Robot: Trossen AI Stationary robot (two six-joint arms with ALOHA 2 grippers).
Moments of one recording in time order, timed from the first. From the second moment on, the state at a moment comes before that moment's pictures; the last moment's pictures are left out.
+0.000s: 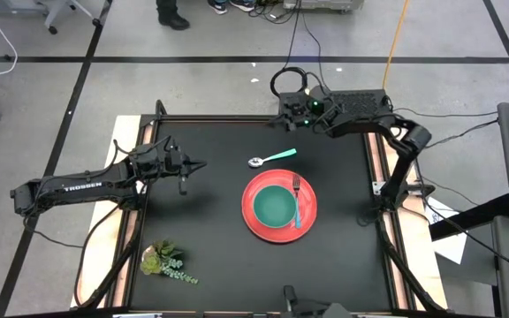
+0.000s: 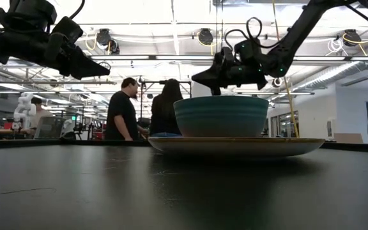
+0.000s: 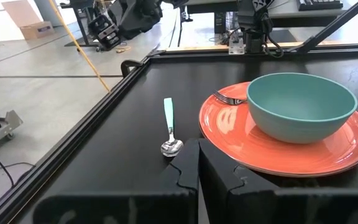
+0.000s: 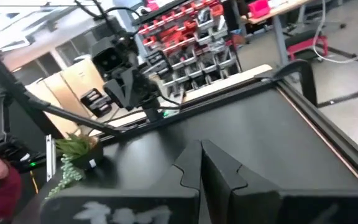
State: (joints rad) left arm 0.39 0.62 0.22 0.20 0.18 0.16; right arm -0.75 1.81 0.96 0.73 -0.90 0.31
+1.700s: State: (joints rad) left arm 0.39 0.62 0.22 0.21 0.18 0.16; right arm -0.72 1.98 1.46 -0.09 -0.87 -0.05
